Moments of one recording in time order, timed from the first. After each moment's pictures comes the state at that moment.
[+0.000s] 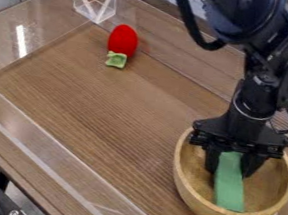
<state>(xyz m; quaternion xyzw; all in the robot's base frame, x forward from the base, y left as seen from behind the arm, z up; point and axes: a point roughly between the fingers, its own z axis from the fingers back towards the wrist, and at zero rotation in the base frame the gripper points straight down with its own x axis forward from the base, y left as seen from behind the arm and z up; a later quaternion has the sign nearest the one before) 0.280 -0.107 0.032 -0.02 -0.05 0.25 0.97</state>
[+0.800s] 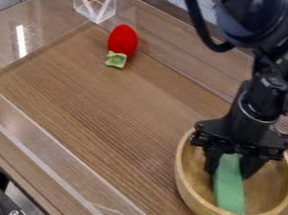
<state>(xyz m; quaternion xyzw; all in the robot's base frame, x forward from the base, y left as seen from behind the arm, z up) 0.272 -0.123 0.037 0.00 -0.04 0.25 0.97</state>
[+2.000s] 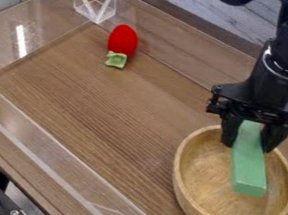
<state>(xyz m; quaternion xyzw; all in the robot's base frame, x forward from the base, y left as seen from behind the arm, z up) 0.284 -0.107 0.086 -0.01 -0.05 0.25 0.97</state>
